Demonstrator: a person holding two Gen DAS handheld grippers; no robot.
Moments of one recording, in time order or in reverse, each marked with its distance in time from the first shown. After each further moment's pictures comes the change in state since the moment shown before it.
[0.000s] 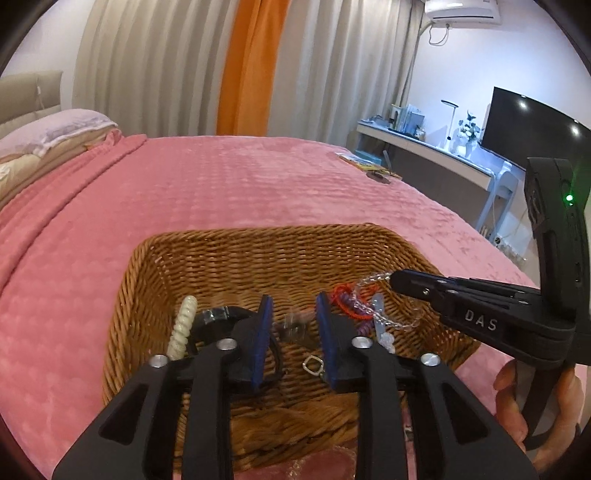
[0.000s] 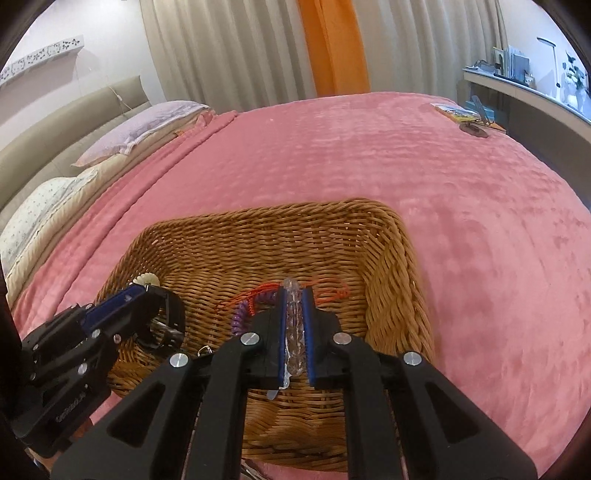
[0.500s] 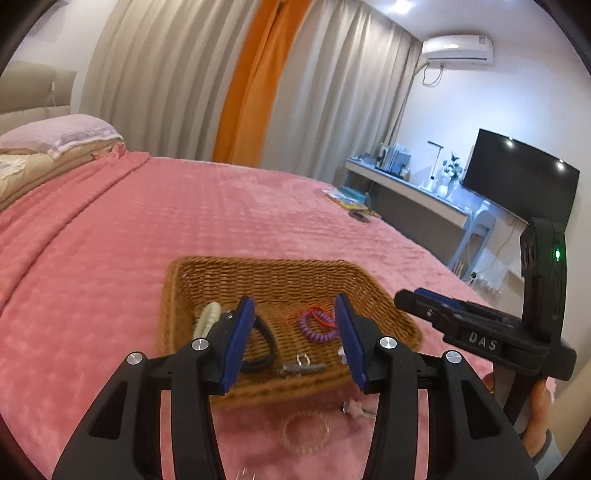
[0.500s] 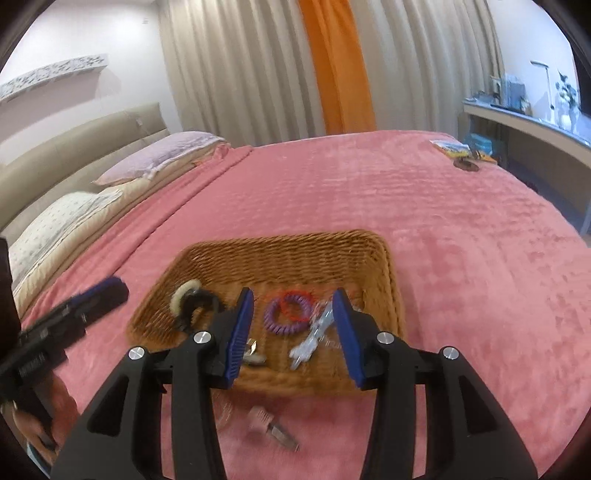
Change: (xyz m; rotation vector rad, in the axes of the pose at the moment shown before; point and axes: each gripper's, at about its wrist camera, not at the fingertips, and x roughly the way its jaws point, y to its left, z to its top) left arm -0.093 0.010 -0.001 -0.068 -0.127 -0.070; right arm -0.086 0.022 -0.021 -0.048 -0.136 0.032
